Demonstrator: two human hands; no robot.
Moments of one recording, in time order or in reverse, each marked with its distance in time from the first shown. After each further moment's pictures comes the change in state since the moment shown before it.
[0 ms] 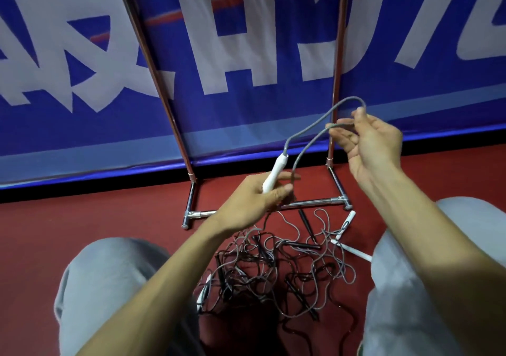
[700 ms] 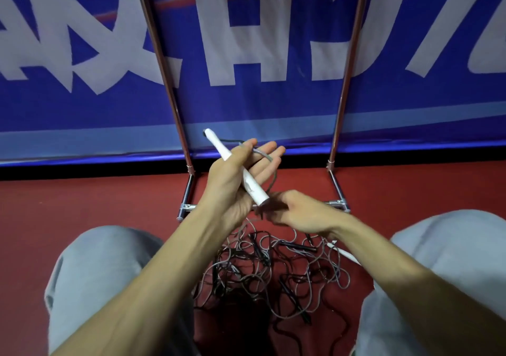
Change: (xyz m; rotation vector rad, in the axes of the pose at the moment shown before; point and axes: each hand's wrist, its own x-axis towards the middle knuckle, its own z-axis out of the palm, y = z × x) left_hand -0.002 0.028 -0.013 -1.246 0.449 -0.102; right_hand -0.037 0.090 -0.005 -1.162 -1.064 0.240
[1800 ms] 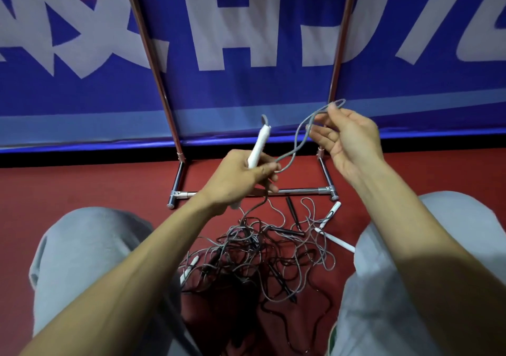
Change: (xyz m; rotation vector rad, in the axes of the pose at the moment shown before) left_hand 0.007 -0.022 -0.017 1.072 -0.240 0.059; right_hand -0.029 -0.026 -0.075 1.047 0.854 -0.110
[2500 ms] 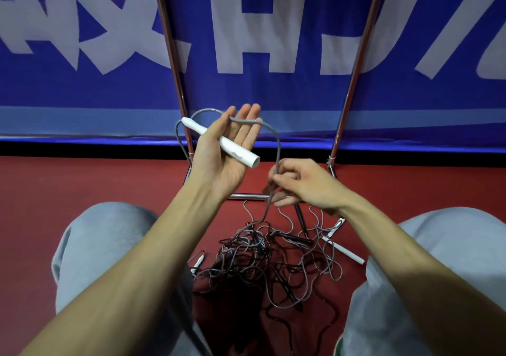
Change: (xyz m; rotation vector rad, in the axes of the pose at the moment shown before) left_hand -0.005 0.032 -0.037 -1.355 0.282 0.042; right_hand -0.024 0.058 0.021 -0.741 -0.703 0.188
